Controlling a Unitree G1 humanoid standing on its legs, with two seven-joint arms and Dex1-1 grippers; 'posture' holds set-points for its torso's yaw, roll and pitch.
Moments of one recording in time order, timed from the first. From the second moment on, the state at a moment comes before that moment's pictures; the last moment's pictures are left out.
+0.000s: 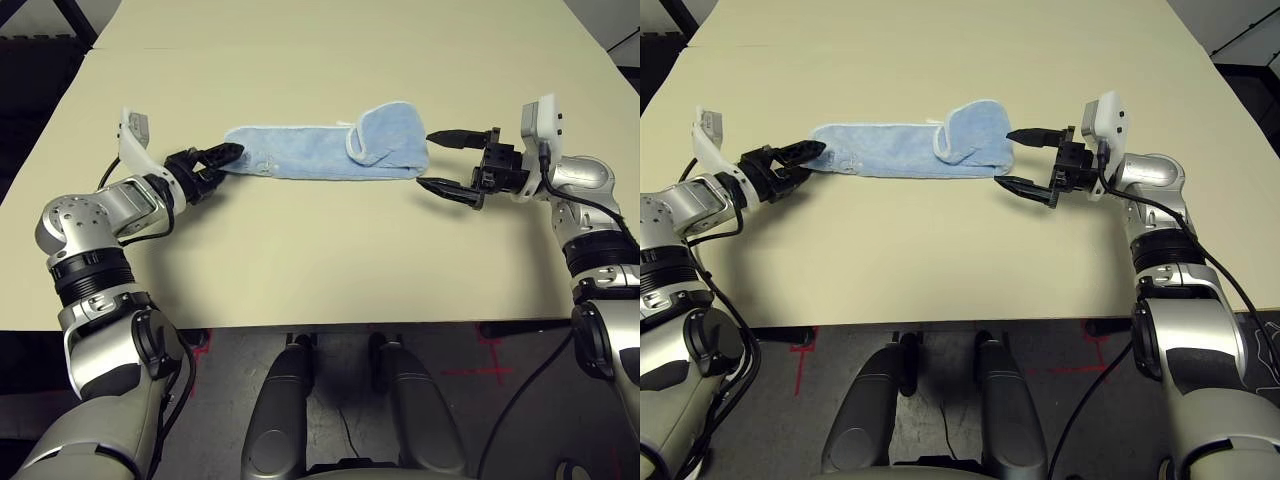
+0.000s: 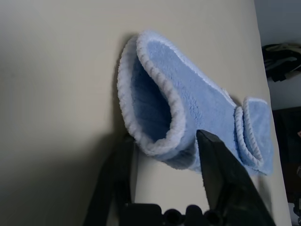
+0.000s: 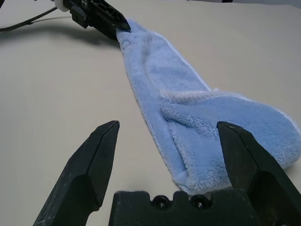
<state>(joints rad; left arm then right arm) -0.85 0.49 0.61 0.42 -0.78 1.23 -0.23 -0.91 -0.54 -0.06 0.85 0.30 -0.31 1.39</state>
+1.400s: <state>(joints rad) -0.90 0.64 0.41 0.22 -0.79 1.23 -0.40 -0.92 -0.55 -0.05 0.90 0.25 -0.30 1.38</state>
